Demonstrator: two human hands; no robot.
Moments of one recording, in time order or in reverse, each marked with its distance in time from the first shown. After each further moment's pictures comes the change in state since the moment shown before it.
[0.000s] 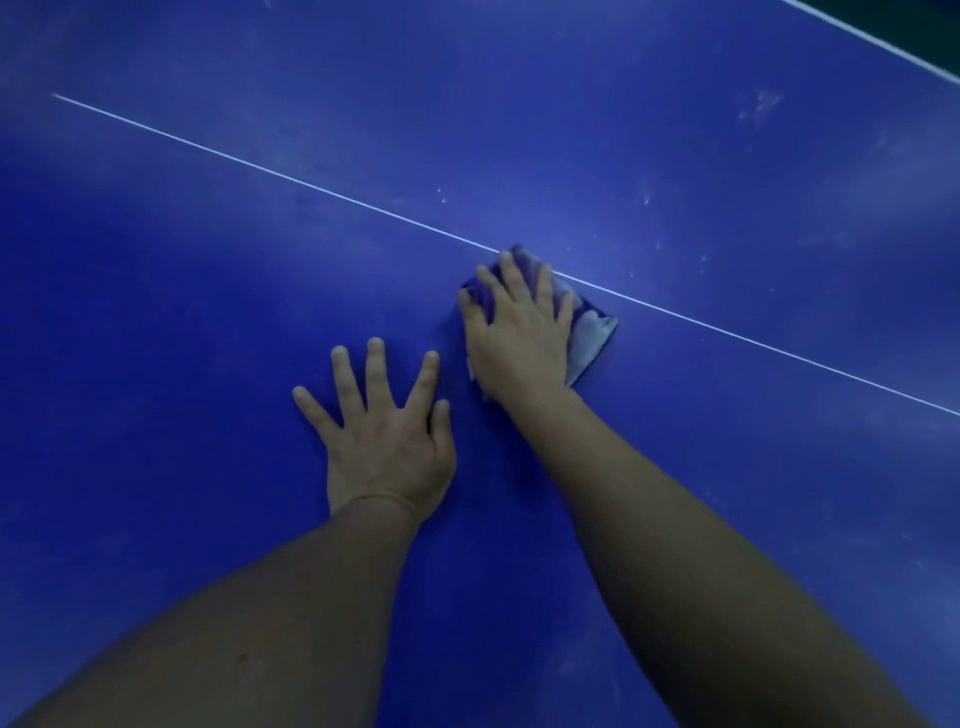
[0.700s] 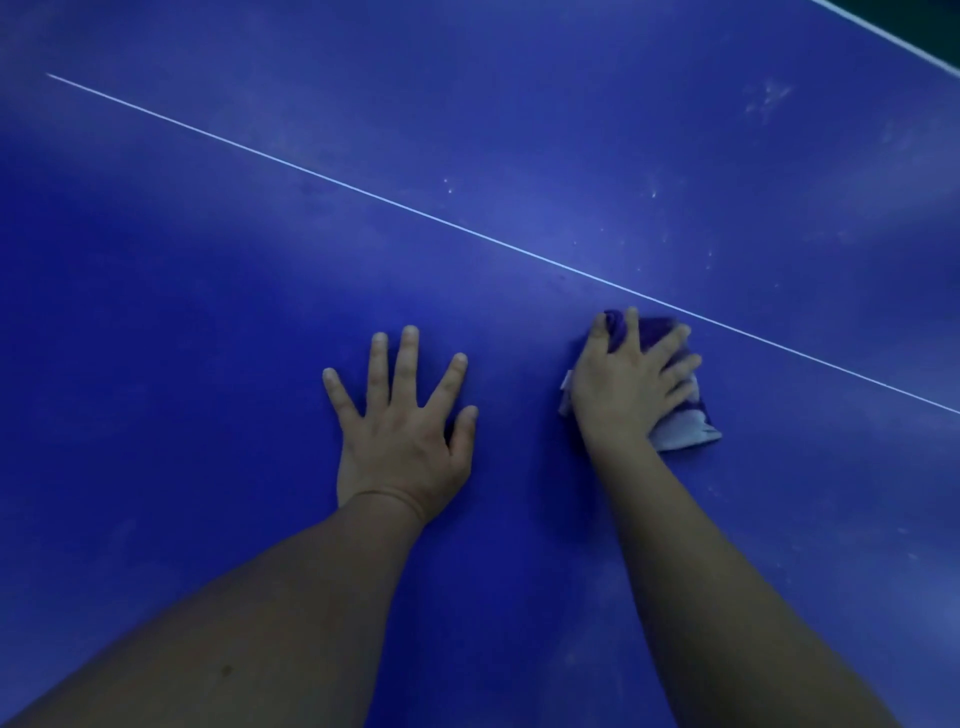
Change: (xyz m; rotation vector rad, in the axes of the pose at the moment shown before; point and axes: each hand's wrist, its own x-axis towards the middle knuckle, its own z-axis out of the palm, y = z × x) left_hand -0.002 -0.003 0.000 -0.025 0.000 0.173; right_hand -0.029 0.074 -0.018 0.031 0.116 0.663
